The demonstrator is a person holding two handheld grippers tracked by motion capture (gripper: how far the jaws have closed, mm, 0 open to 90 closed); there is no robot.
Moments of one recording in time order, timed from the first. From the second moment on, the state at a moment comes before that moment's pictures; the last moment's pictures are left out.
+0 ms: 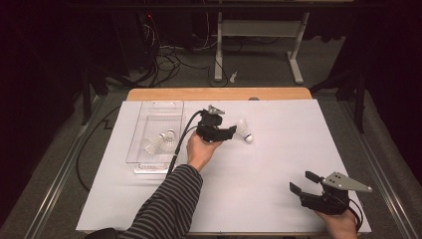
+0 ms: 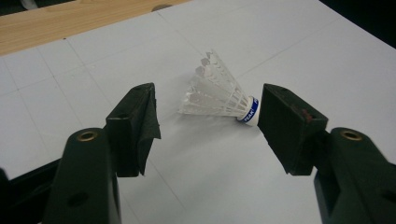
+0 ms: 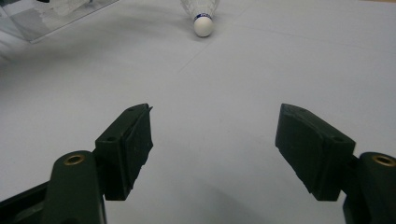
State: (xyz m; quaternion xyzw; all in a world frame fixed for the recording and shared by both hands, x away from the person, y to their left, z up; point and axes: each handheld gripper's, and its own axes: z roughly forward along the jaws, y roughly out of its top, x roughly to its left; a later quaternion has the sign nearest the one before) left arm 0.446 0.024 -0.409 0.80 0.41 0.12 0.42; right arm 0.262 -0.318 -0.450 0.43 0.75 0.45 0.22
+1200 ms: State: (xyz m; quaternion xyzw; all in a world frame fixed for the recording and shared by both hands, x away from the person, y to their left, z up) left arm 0.496 -0.015 -0.402 0.84 0.42 0.06 0.34; right arm 0.262 -0.318 -0.450 0.42 0.75 0.46 0.22
